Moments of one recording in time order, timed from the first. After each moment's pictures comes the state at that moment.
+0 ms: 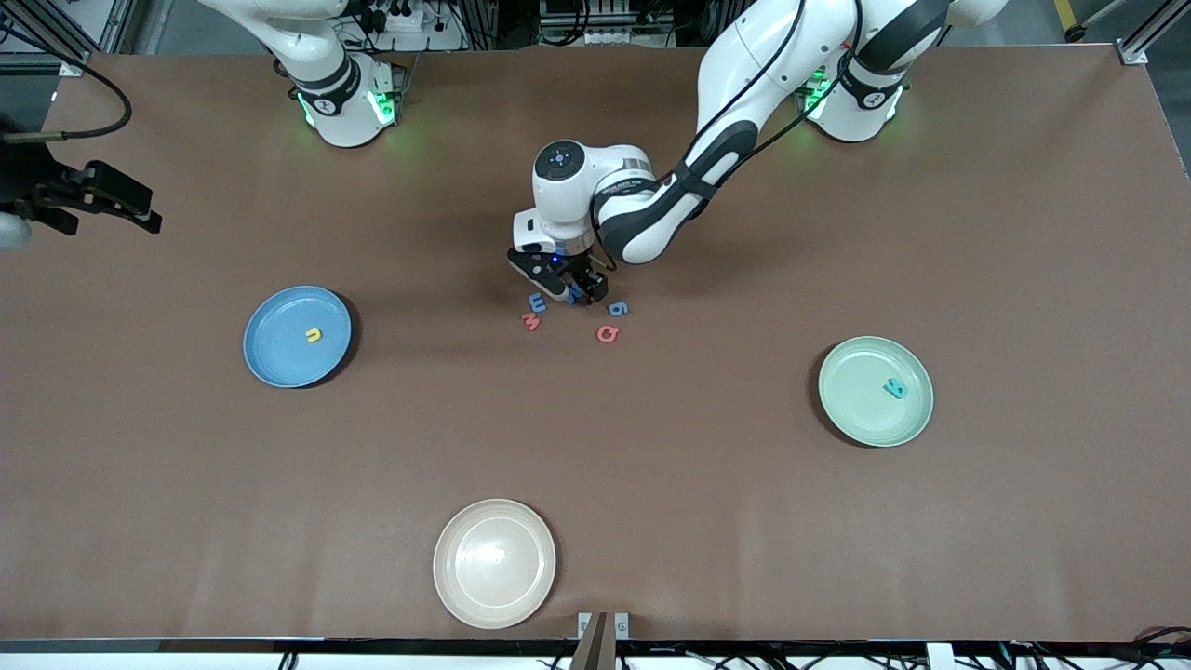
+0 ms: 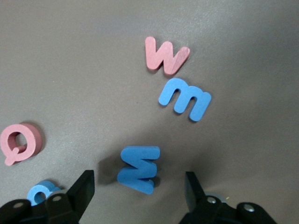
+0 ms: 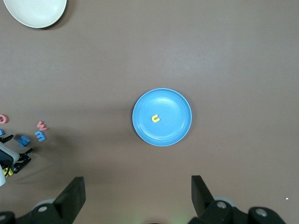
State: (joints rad) left arm -0.63 0.83 -0.43 -1.63 0.59 2.39 -0.65; right arm -0.11 -0.02 0.11 -1.51 0.03 1.45 0.01
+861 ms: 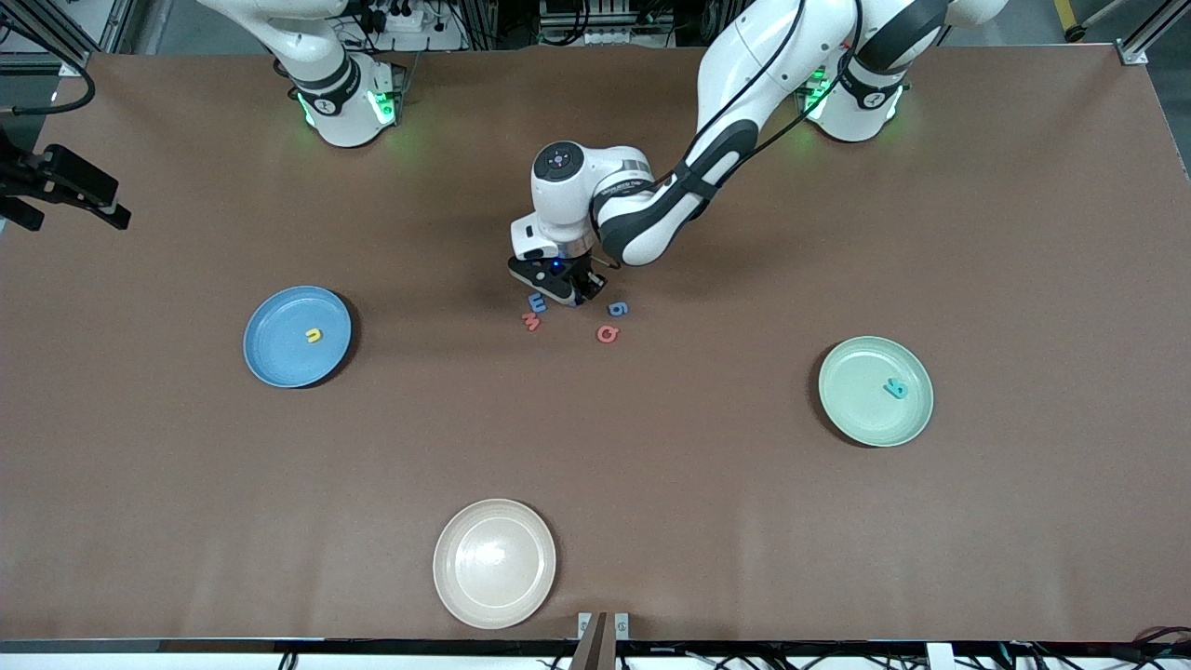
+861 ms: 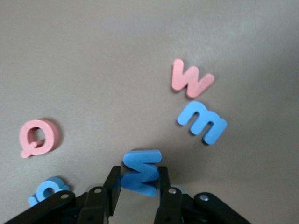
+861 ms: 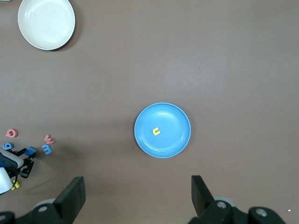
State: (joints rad) left arm -0.63 0.82 -0.42 -1.60 0.58 2.38 -0.81; right arm -0.10 -0.01 0.09 -1.45 0.04 1.47 0.01
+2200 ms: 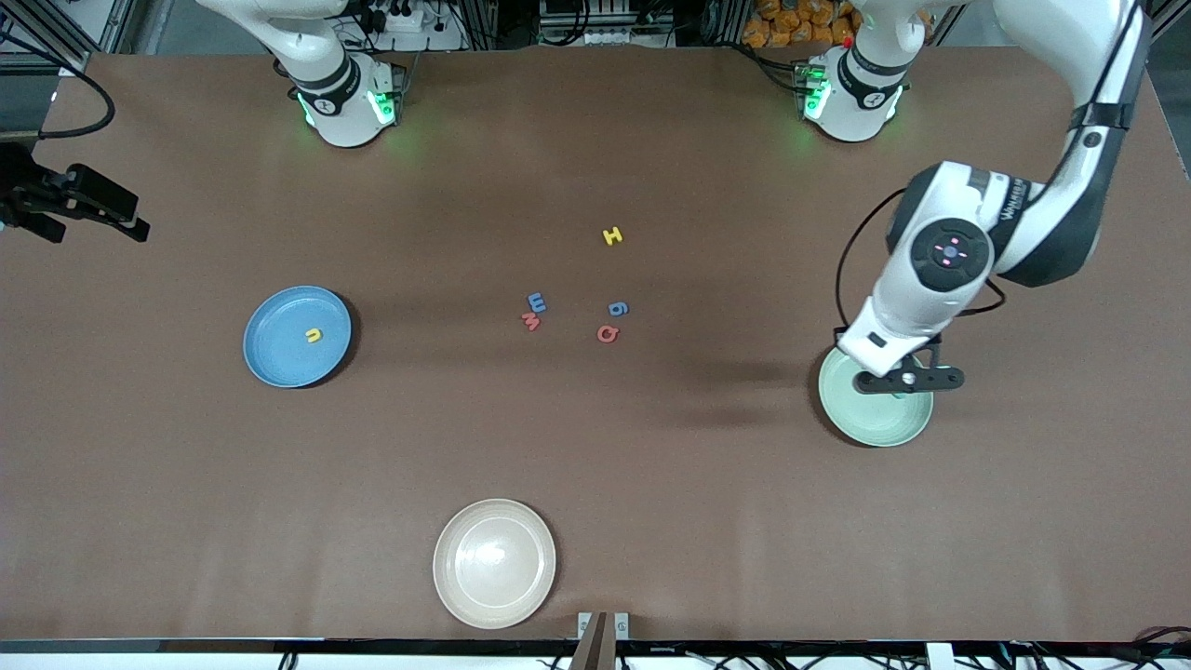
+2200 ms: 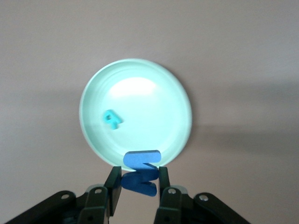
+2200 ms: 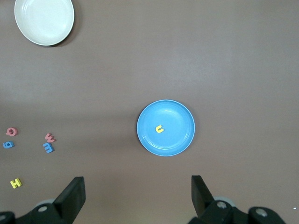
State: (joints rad) left arm 0.14 0.30 -0.41 -1.90 0.35 2.04 -0.42; right arm -0.08 0.02 0.08 -1.45 0.04 1.47 0.03
